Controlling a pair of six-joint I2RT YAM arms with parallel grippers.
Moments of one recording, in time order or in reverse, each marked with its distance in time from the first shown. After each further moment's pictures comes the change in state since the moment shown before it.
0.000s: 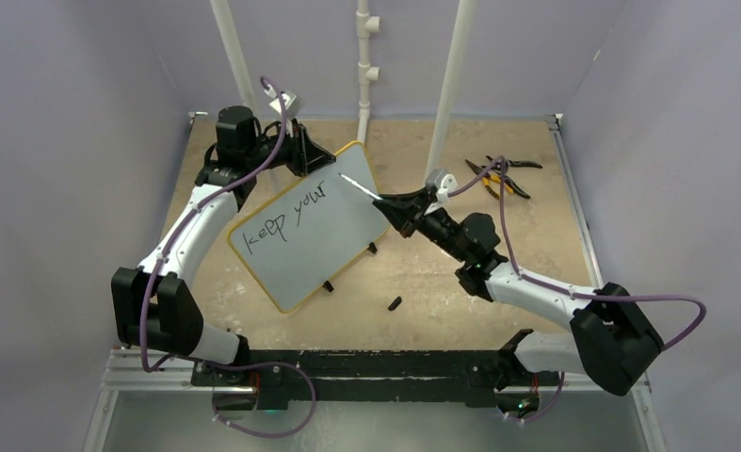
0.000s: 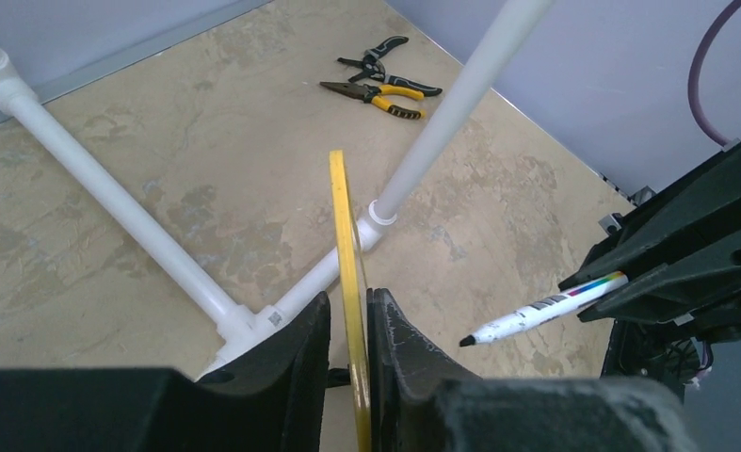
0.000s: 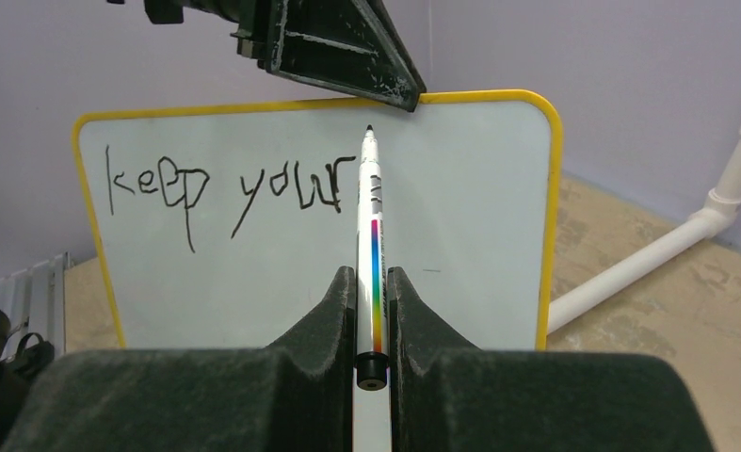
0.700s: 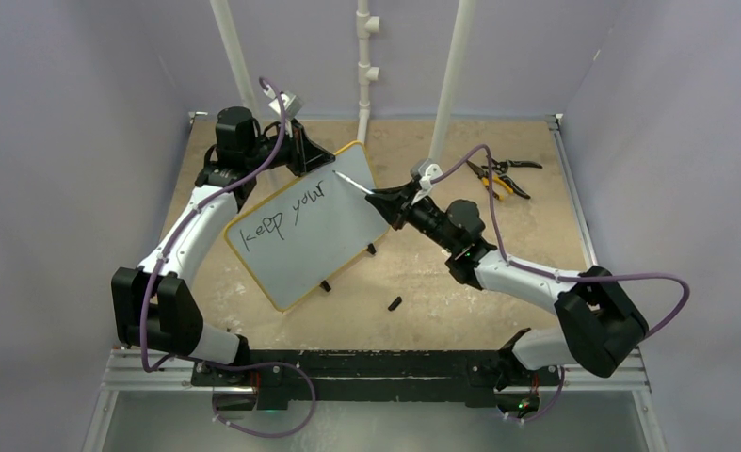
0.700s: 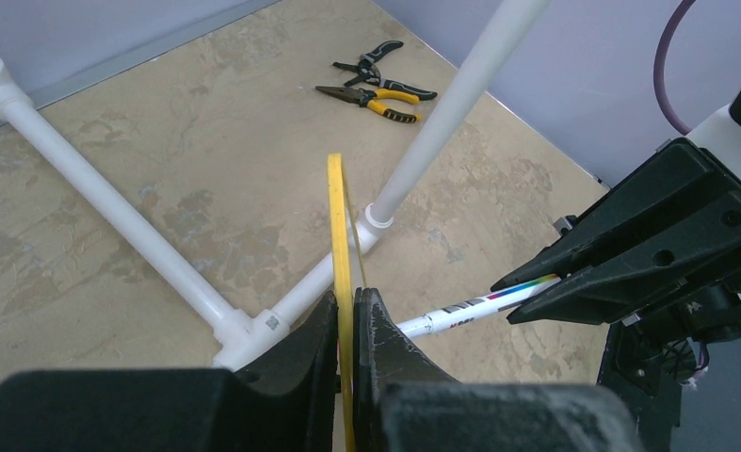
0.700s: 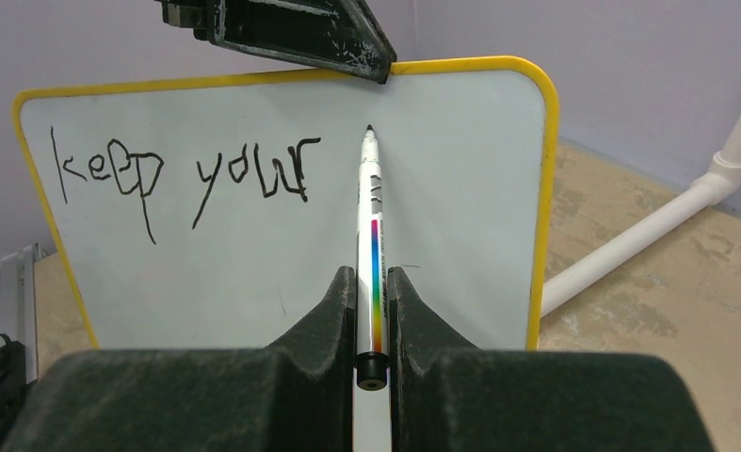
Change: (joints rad) left arm 0.000 0.000 -0.013 0.029 0.021 -0.010; right arm 0.000 0.120 0.108 -0.084 0.024 -0.010
